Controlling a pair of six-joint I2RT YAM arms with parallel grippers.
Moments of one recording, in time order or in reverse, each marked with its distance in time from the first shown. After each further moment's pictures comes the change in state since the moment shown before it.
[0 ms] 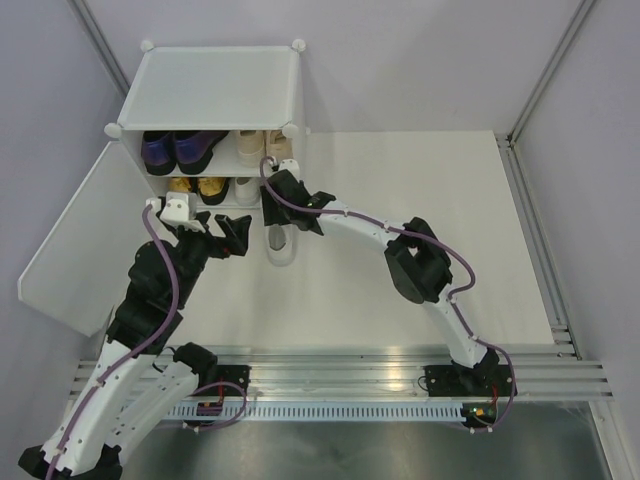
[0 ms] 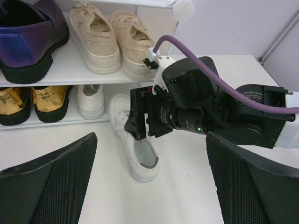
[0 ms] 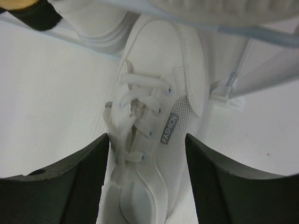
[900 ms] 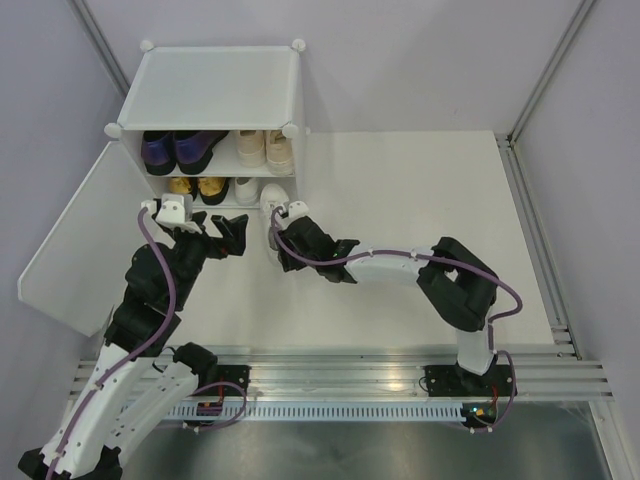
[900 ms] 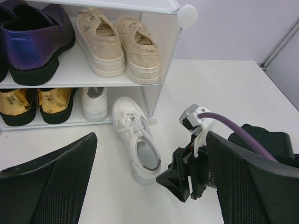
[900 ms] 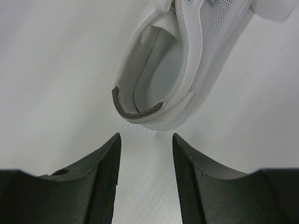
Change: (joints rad) left arm -0.003 -0.019 0.000 0.001 -0.025 0.002; right arm 0.126 -0.436 -0.755 0.381 -0.068 -0.120
